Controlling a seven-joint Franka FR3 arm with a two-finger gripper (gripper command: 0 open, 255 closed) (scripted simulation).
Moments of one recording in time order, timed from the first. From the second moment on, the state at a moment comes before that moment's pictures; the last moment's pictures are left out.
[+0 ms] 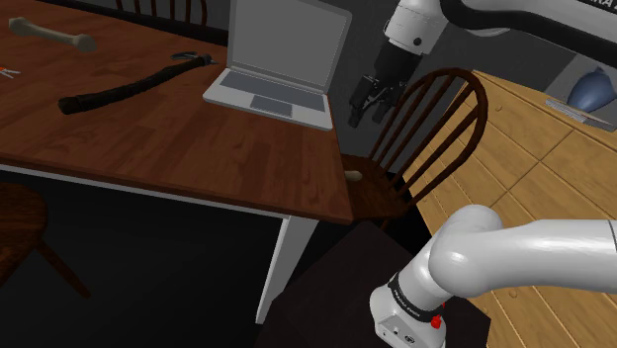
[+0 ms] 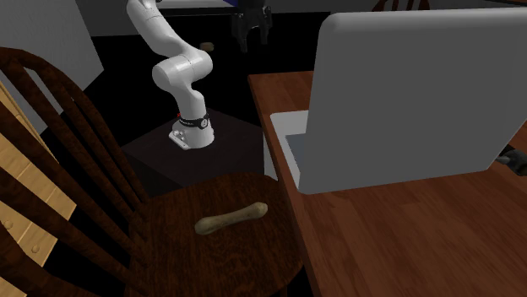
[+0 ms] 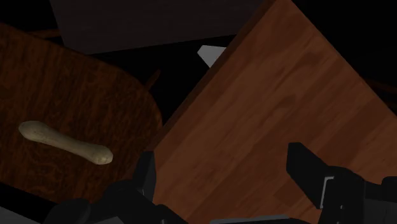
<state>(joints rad) -0.02 -0.79 0.06 -2.31 0.08 1.57 0.13</state>
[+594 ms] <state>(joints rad) -0.01 -0.85 -0.08 -2.52 -0.03 1.73 -0.14</state>
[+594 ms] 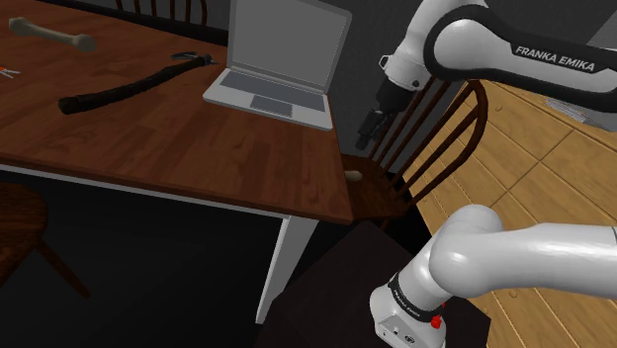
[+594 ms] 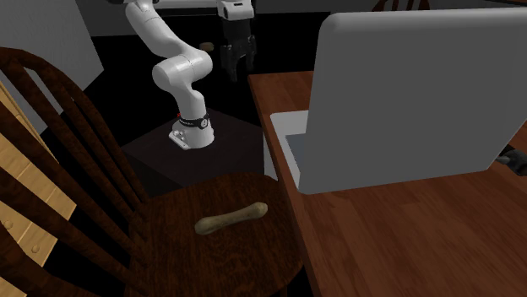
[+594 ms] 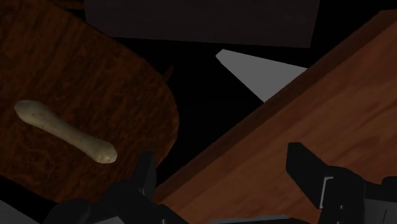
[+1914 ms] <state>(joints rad) 0.08 -0.38 -0.62 -2.63 -0.23 2.37 -0.97</state>
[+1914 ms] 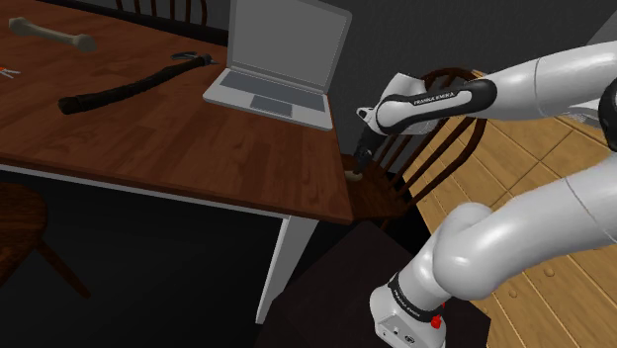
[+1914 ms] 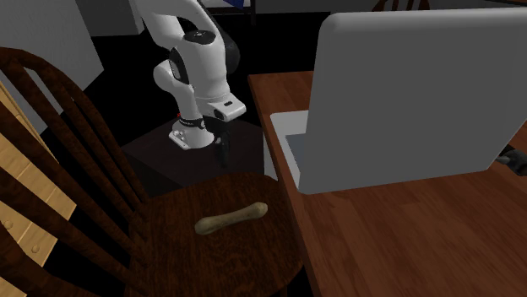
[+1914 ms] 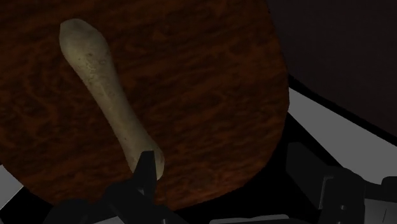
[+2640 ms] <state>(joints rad) 0.20 0.21 -0.75 -2.37 0.39 2.57 -1.78</state>
